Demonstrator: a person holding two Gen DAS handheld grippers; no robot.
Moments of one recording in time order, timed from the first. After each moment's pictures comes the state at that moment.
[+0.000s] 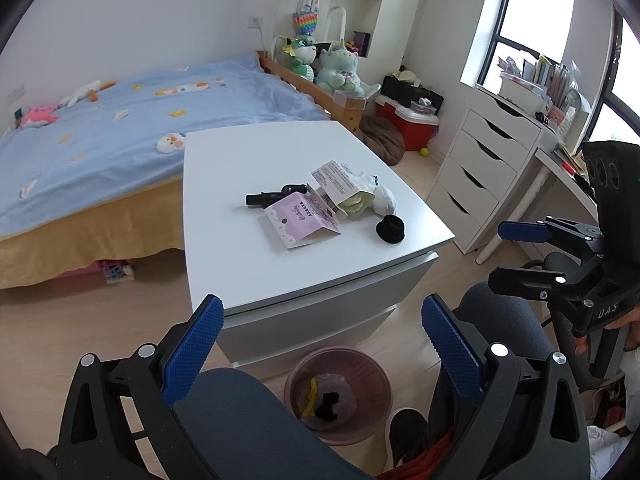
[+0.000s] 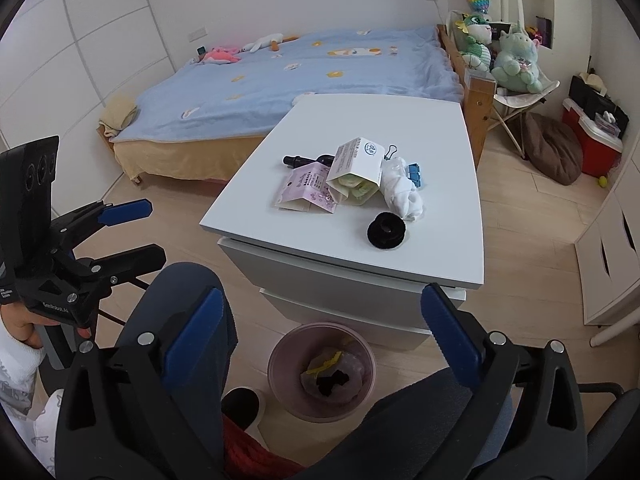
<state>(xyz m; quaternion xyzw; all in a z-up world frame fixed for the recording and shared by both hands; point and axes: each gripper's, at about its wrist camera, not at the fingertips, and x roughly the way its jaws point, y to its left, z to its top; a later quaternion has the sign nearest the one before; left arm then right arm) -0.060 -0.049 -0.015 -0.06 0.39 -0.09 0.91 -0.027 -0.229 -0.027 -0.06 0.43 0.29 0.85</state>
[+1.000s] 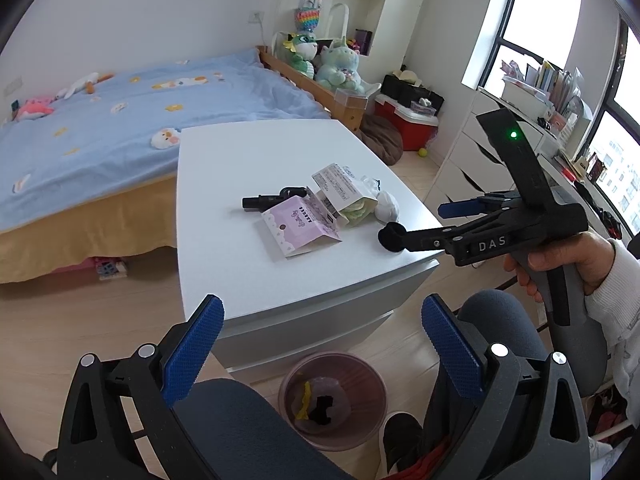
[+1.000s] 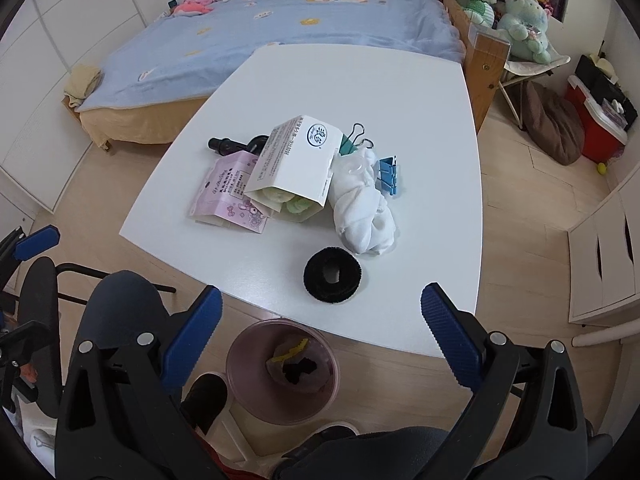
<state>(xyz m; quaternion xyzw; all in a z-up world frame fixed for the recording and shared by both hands) -0.044 -0.046 -0.020 -0.07 0.40 -0.10 0.91 0.084 -0.207 -0.072 -0.11 0.52 0.26 0.81</state>
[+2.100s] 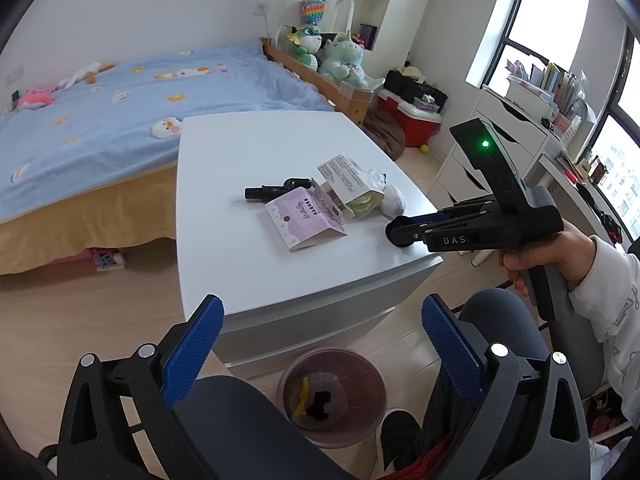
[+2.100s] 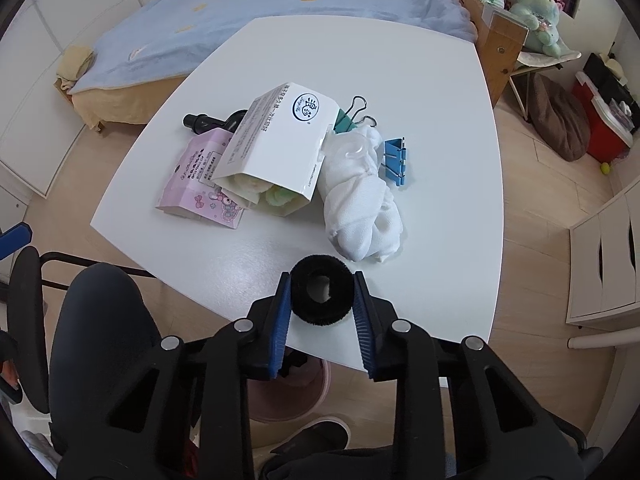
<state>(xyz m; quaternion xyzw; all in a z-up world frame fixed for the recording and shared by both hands) -0.042 -0.041 -0.028 -0.08 0.41 -0.10 0.90 0.101 -0.198 -0.098 -0.12 0.54 0.25 0.79</state>
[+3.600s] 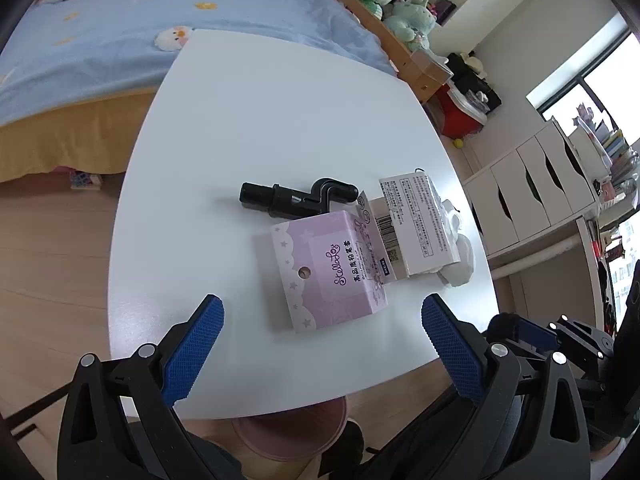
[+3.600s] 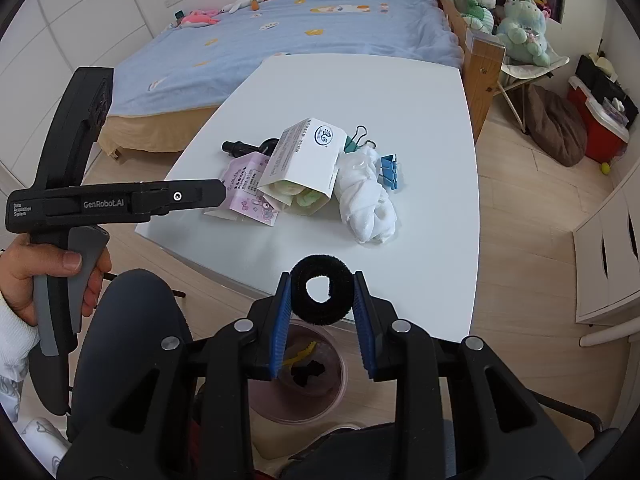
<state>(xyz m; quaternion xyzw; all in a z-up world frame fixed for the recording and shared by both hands) 0.082 -0.026 -0.081 -0.22 0.51 -0.06 0.83 0.067 -0.216 -0.063 -0.09 0.50 0.27 0.82</state>
